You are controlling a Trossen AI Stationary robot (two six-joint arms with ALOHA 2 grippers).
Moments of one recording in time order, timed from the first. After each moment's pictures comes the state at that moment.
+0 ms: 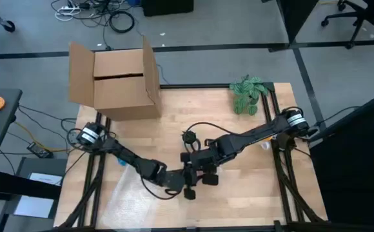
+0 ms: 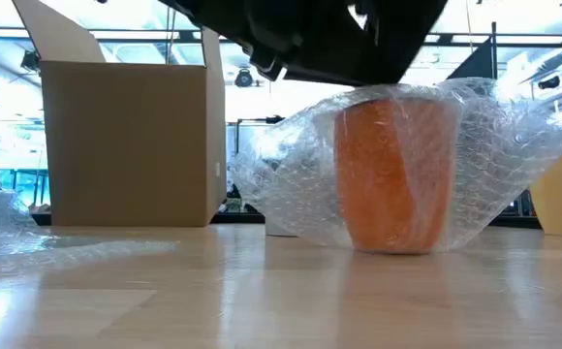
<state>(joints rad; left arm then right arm) -0.46 1.93 1.19 0.29 -0.62 0.02 0.31 1.85 1.63 -1.04 0.06 0.40</state>
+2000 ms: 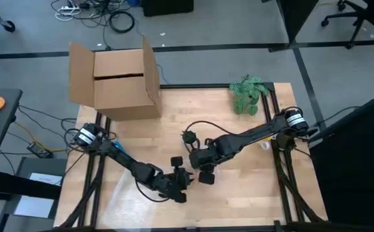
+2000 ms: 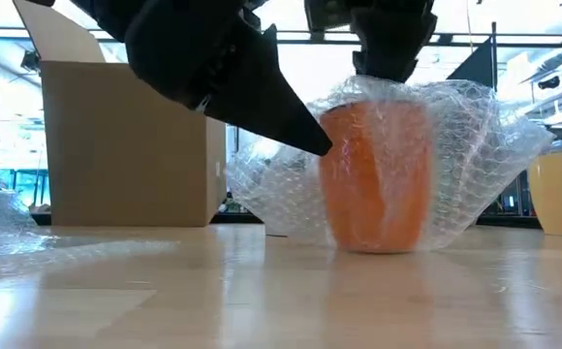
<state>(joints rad) -0.52 1.91 1.14 0.06 -0.62 -0.21 0.30 1.85 1.58 -0.99 0.11 0.48</state>
